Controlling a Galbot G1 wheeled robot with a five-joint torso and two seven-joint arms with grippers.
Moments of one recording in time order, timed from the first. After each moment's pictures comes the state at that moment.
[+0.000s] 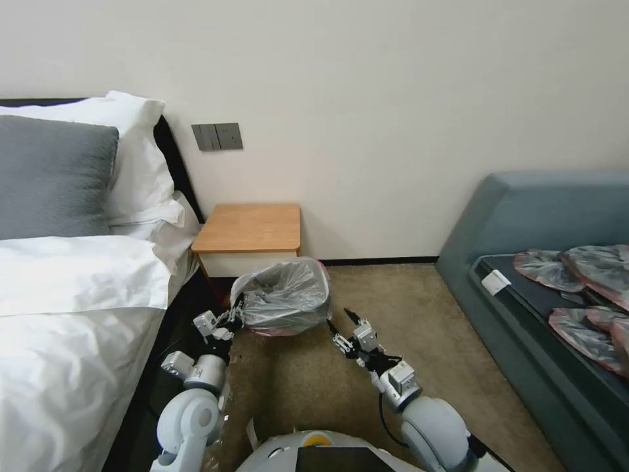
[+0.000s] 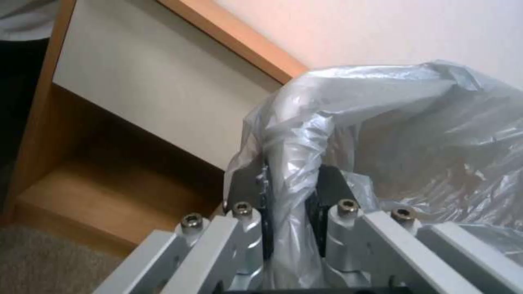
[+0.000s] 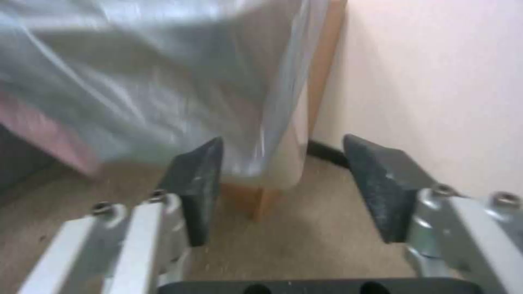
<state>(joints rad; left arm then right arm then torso) 1.63 -1.46 -0.60 -2.22 -0.75 0.15 -0.04 -1.59 1.08 0.22 2.29 0.08 -0.20 0.02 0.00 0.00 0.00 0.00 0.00</state>
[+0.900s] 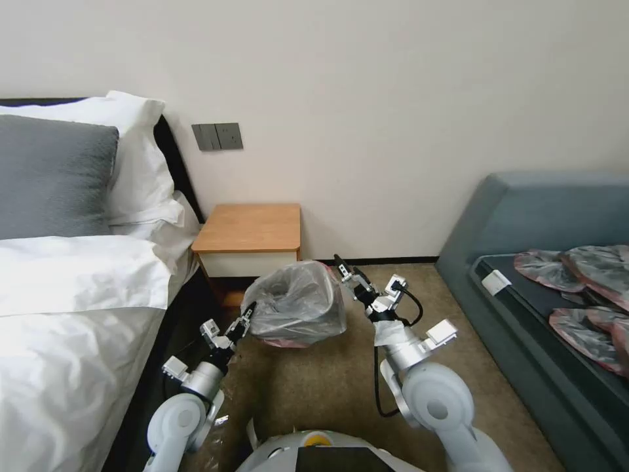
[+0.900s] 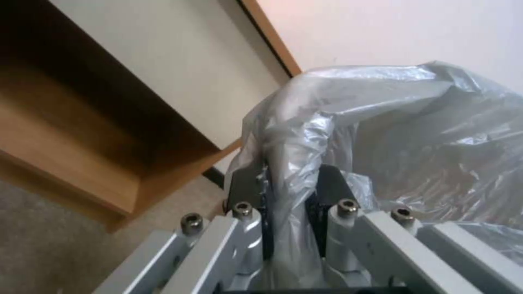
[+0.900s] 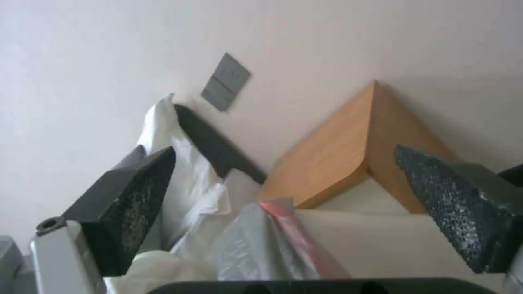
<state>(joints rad) 1.65 -1.33 -0.64 -2.10 -1.20 0.23 0.20 -1.40 1.25 0.26 2.39 1.08 -0.13 0.15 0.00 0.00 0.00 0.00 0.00</state>
